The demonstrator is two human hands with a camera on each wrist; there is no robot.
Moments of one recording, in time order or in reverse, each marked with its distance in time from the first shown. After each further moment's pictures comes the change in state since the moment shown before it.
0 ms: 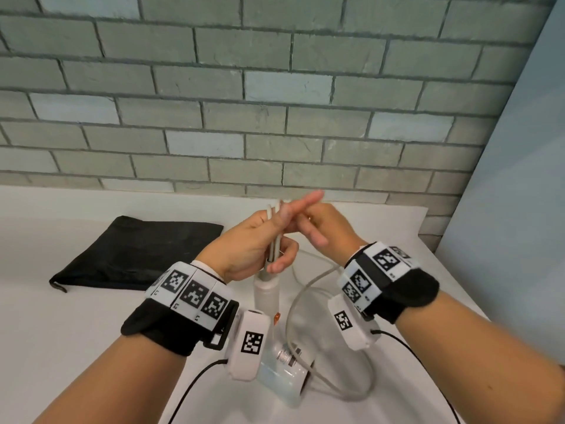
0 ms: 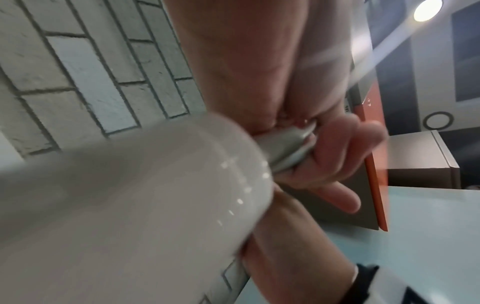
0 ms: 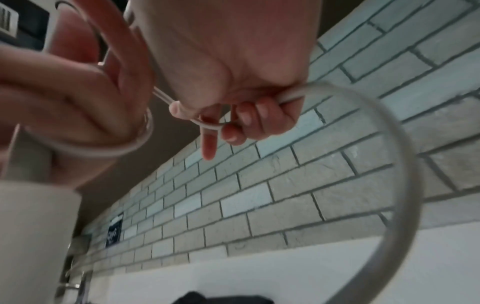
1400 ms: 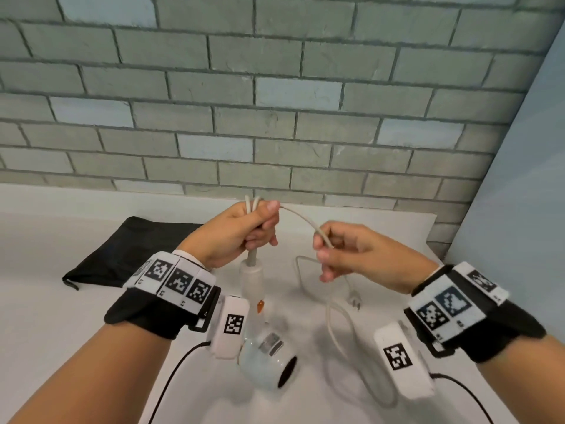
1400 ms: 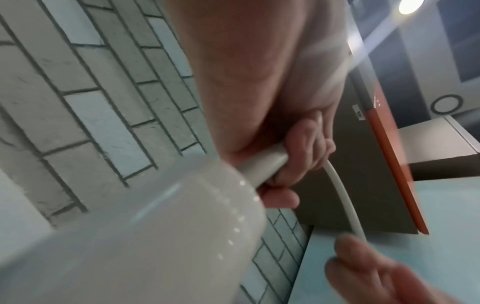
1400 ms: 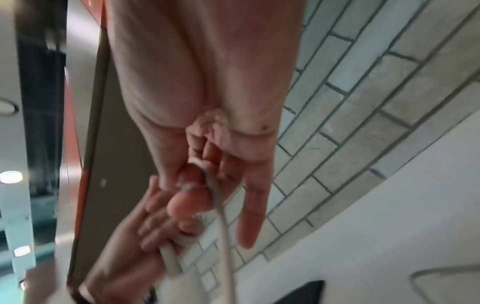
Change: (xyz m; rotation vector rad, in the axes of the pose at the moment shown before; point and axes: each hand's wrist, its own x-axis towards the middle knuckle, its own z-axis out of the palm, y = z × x) left_hand -0.008 0.008 -0.036 0.196 0.182 -0.047; right_hand -0.051 -0.004 -0.036 0.593 -0.395 0.026
